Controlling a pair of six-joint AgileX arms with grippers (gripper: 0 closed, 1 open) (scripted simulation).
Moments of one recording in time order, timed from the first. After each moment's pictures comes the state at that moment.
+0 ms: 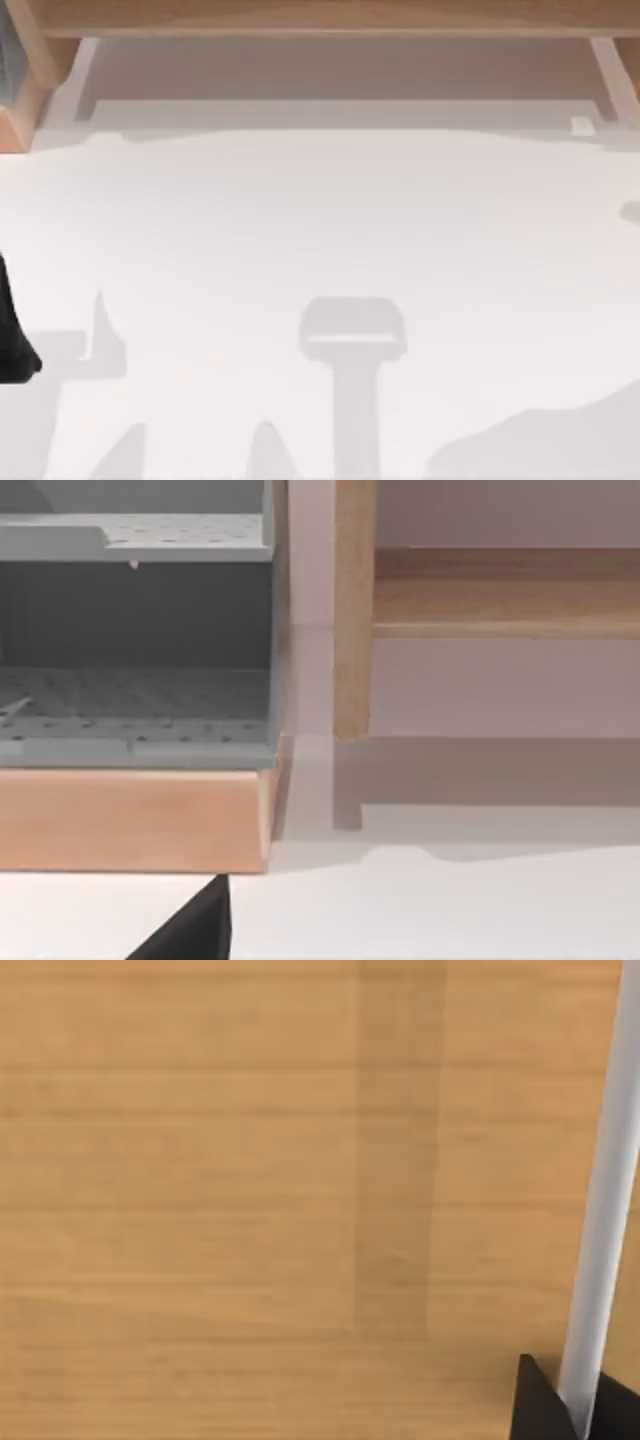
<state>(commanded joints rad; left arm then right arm) 0.00 0.00 0.00 0.00 0.00 0.00 -0.48 2.30 1.08 1.21 -0.43 -1.55</state>
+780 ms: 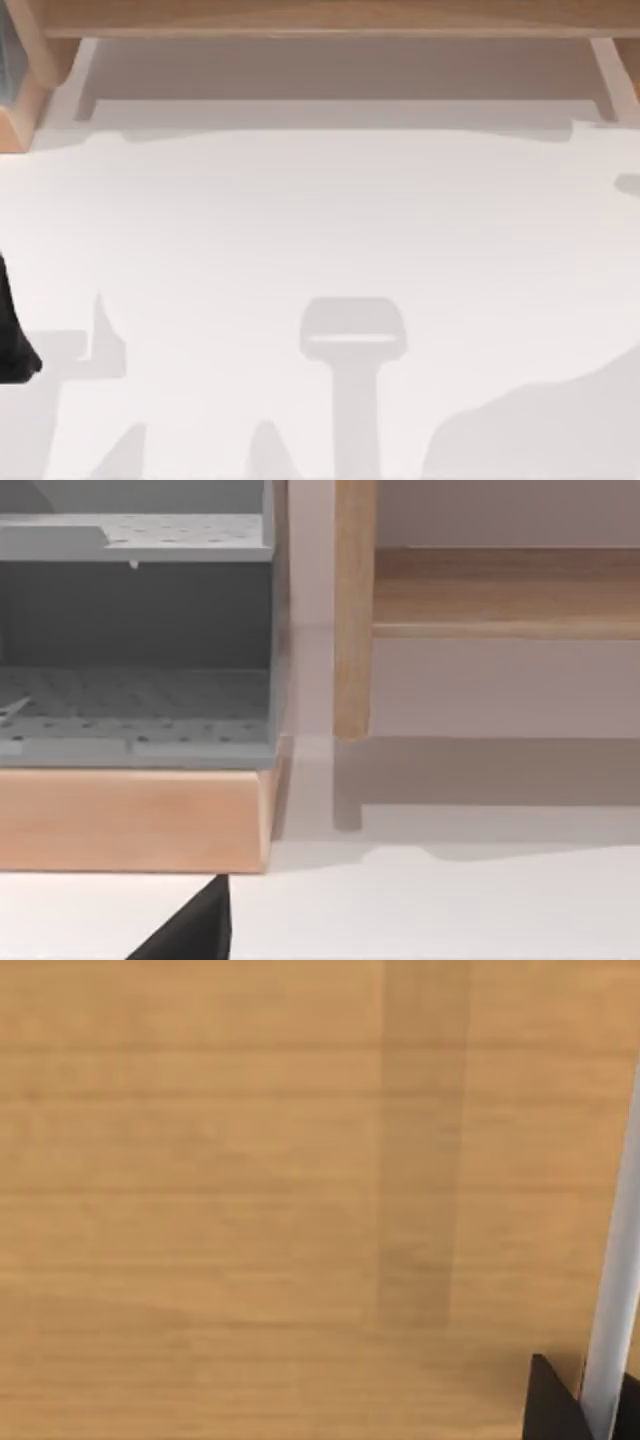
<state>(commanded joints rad) 0.00 0.00 0.00 0.00 0.00 0.00 -0.44 2.37 1.26 1.11 -0.39 -1.55</state>
